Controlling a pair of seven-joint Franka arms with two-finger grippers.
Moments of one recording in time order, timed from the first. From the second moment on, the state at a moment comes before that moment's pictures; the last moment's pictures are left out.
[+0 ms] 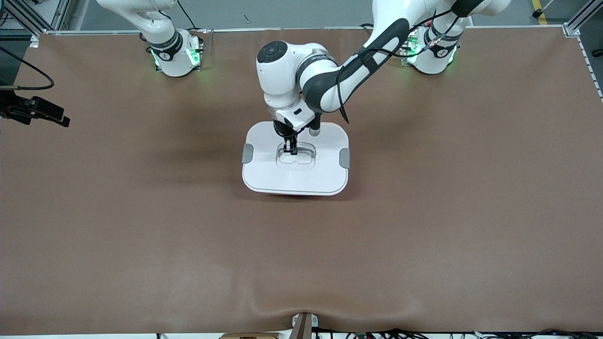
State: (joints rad) left arm -0.57 0.65 -0.50 -1.45 0.62 2.04 -2.77; right arm -0.02 -0.02 -0.09 -1.62 0.02 1.50 -0.01
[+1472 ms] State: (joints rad) left arm -0.60 0.65 -0.49 -1.45 0.68 2.02 -2.79; right arm -0.02 -0.02 -0.09 -1.61 0.02 1.50 -0.03
